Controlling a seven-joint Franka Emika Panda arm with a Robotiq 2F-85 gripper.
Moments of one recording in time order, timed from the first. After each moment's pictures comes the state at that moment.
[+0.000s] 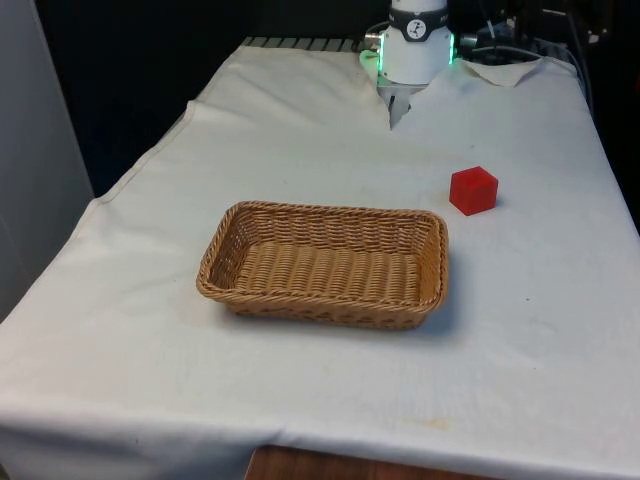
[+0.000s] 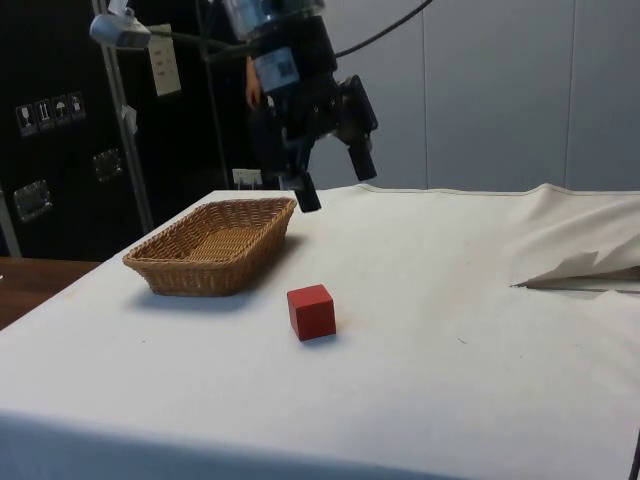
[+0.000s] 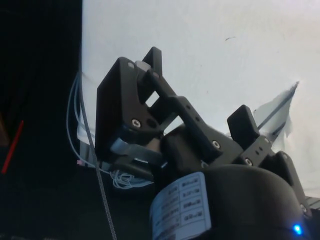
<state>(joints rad) 0.19 -0.01 0.18 -2.25 0.14 2.00 0.67</state>
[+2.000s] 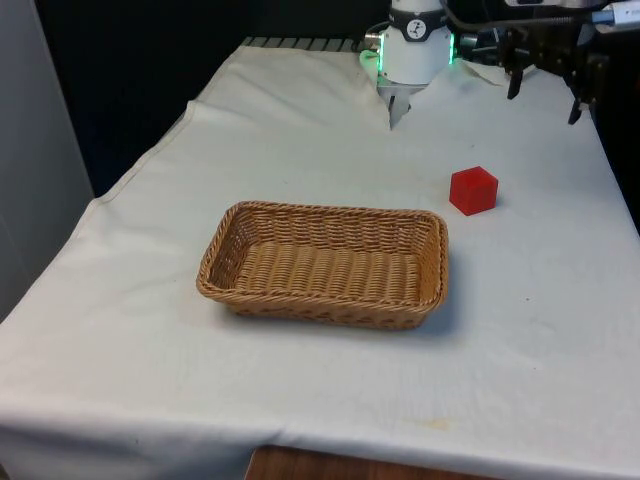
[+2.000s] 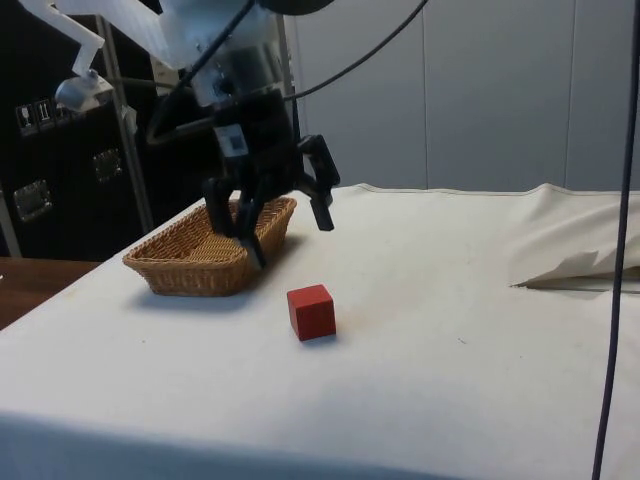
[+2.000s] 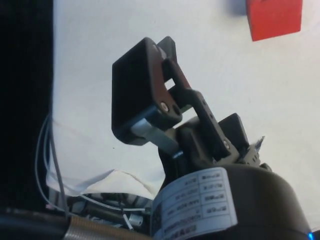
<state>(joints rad) 0.20 0.20 0.17 -2.15 0.01 2.16 0.93</state>
